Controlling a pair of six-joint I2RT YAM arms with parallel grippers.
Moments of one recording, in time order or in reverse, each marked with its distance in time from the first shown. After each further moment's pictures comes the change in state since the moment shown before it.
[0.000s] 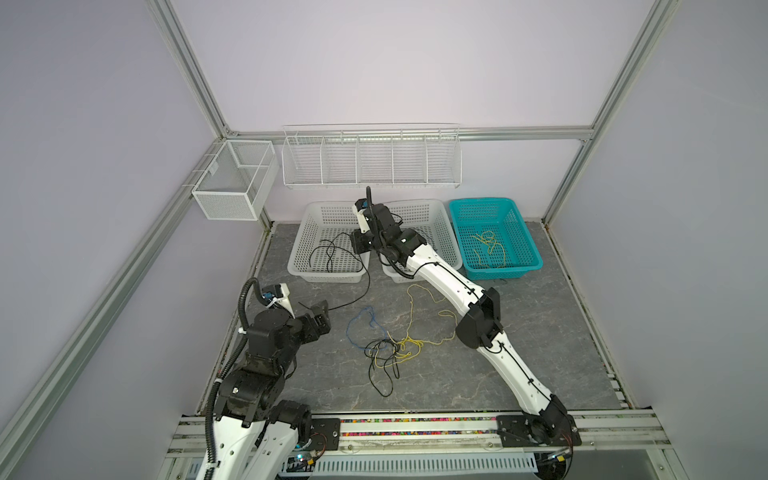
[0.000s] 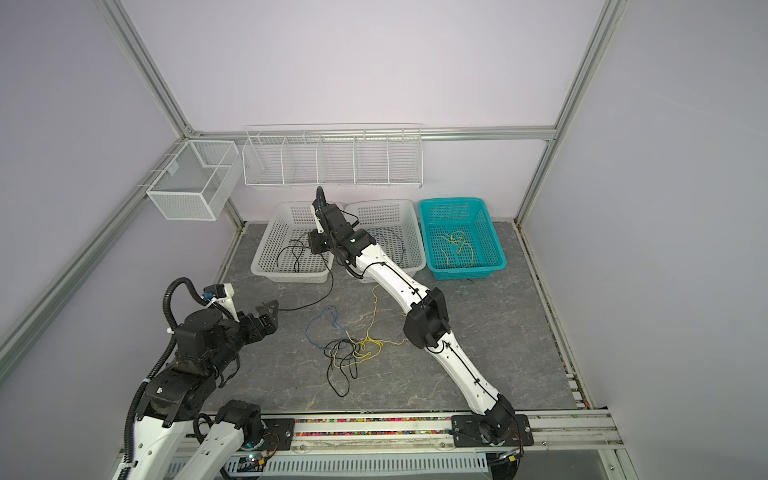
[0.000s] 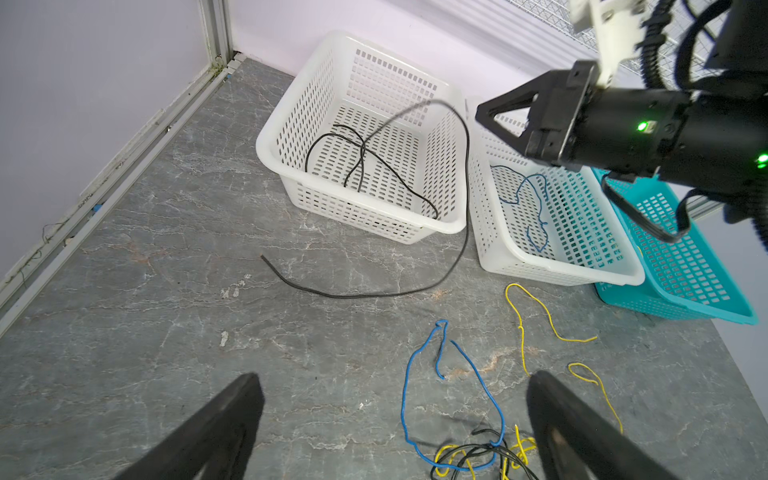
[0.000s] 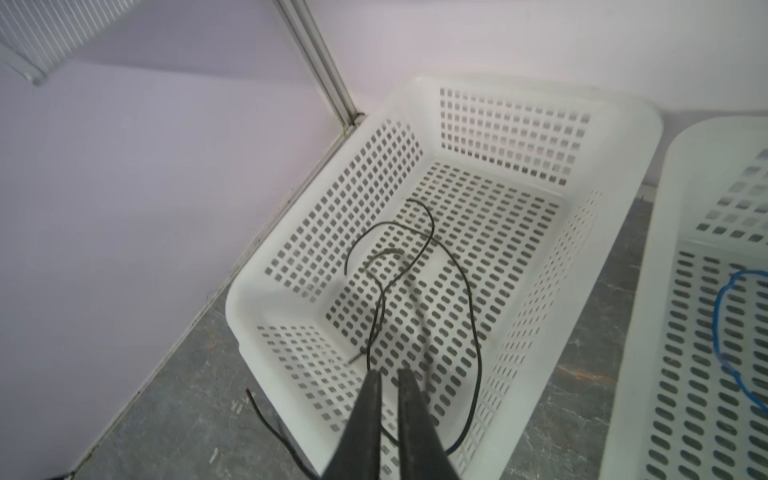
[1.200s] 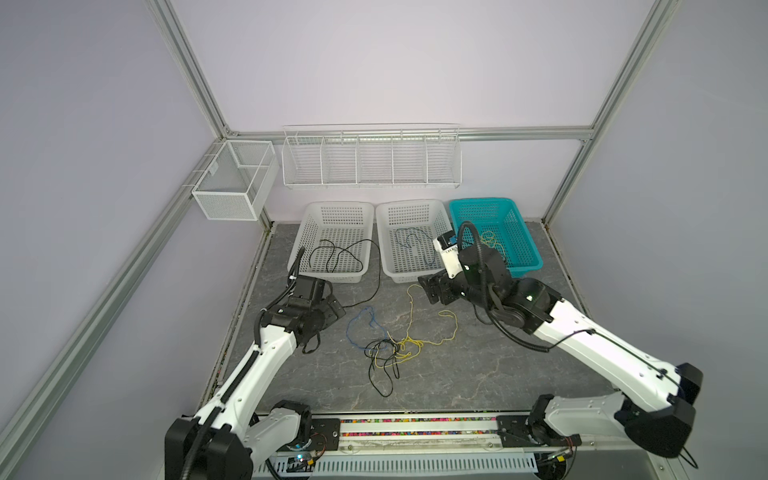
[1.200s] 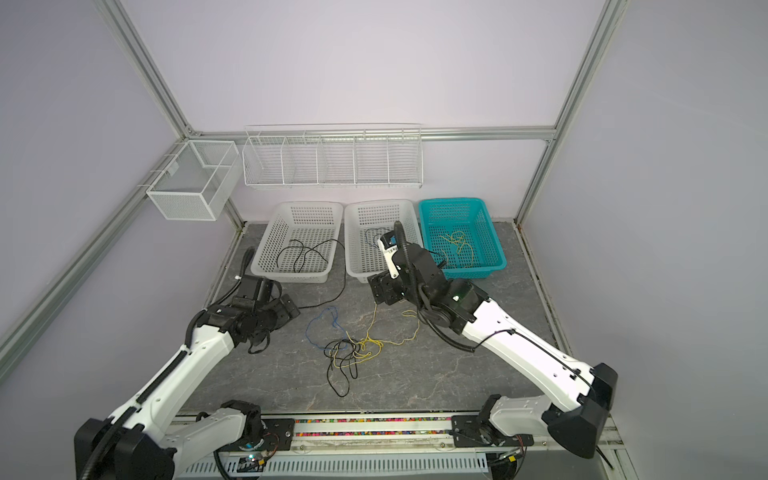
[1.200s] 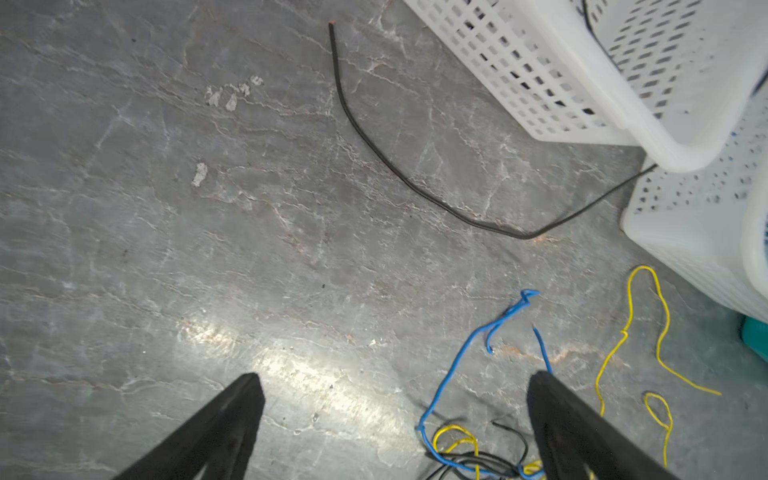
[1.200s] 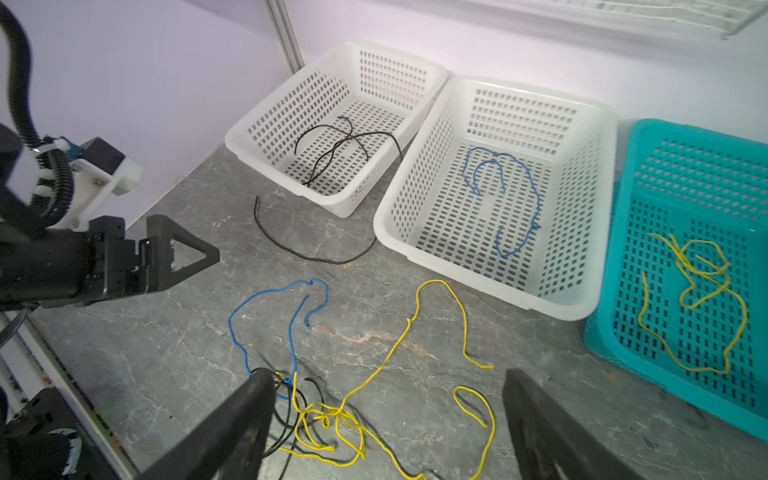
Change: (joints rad) left arm -0.006 0.607 0.084 -0.075 0.021 -0.397; right arm 0.059 -1.380 -1.455 0.071 0.281 -0.130
